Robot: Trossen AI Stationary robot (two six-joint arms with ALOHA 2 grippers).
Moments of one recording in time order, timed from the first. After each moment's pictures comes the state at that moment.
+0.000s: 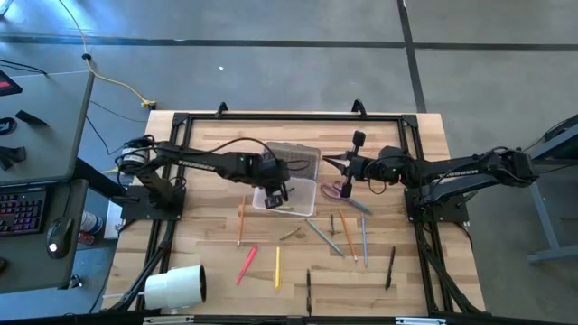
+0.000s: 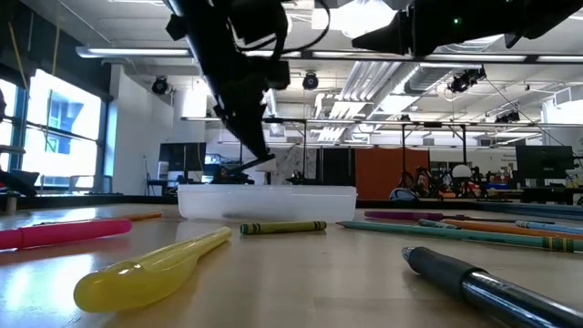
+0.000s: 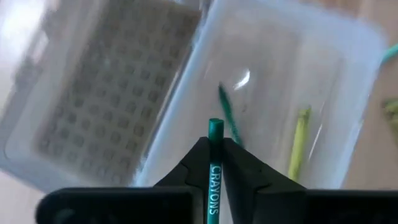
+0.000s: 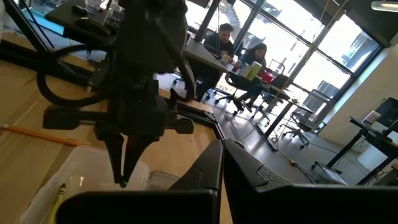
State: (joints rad) left arm 0.06 1.69 1.16 -0.53 -0.18 -0.12; right arm -0.08 1.08 0.55 0.49 0.19 -0.45
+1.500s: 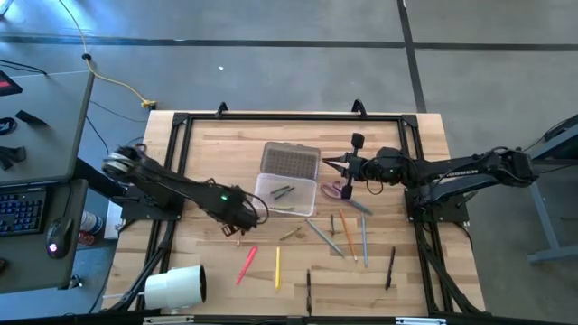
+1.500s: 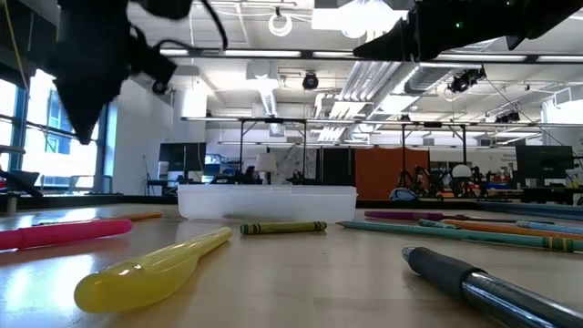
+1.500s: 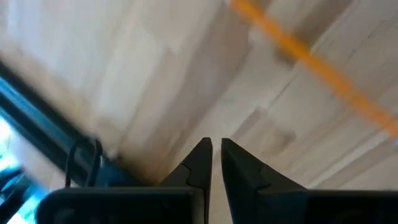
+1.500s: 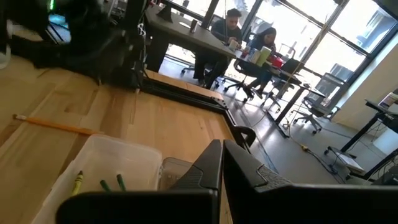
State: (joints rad) left arm -0.32 1.58 1.13 -1.34 -0.24 -0.94; right arm -0.08 1.08 0.54 0.43 0.18 -0.38
